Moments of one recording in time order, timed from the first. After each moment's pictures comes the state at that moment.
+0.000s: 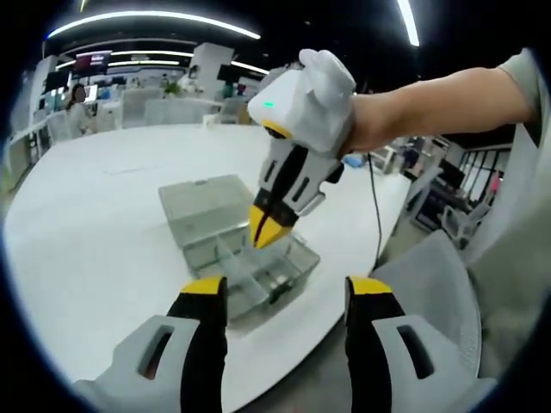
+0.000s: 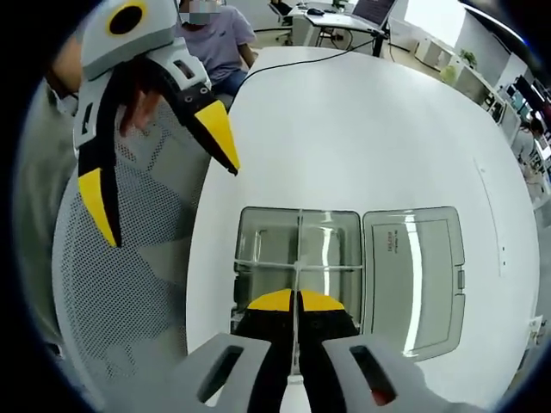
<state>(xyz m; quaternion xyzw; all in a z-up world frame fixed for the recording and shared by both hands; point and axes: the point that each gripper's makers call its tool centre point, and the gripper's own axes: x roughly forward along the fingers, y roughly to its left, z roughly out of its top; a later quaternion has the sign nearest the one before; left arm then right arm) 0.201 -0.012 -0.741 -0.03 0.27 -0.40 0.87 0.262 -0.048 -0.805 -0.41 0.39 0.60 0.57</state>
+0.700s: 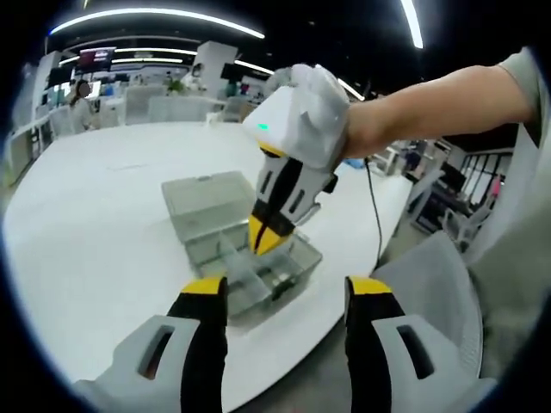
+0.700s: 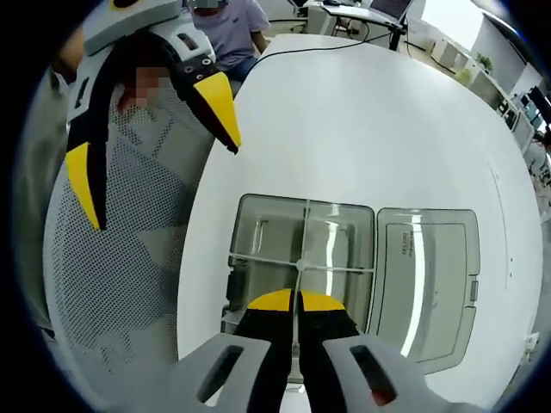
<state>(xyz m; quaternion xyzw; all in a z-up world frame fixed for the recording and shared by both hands) 0.202 -0.010 -0.745 -0.04 0.27 -0.40 0.88 0.261 -0.049 -0.822 -0.44 0.39 0.61 0.53</state>
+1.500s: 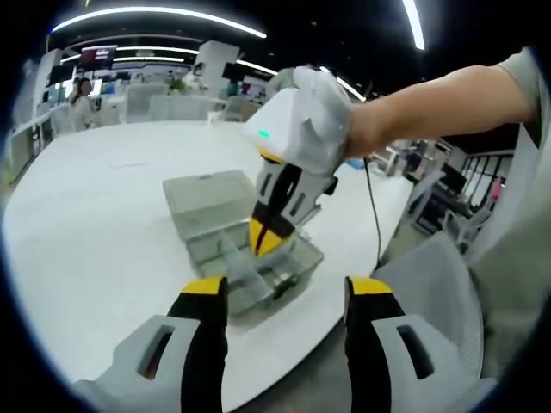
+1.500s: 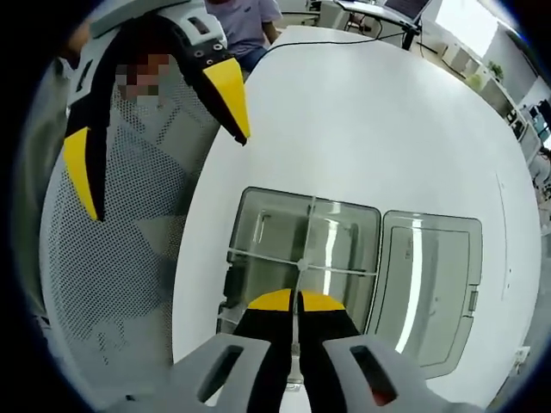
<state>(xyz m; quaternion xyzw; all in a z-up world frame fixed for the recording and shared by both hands) 0.203 -0.007 -0.748 -0.04 0.27 -0.40 0.88 0.264 -0.048 -0.824 -0.46 0.39 0.61 0.51</state>
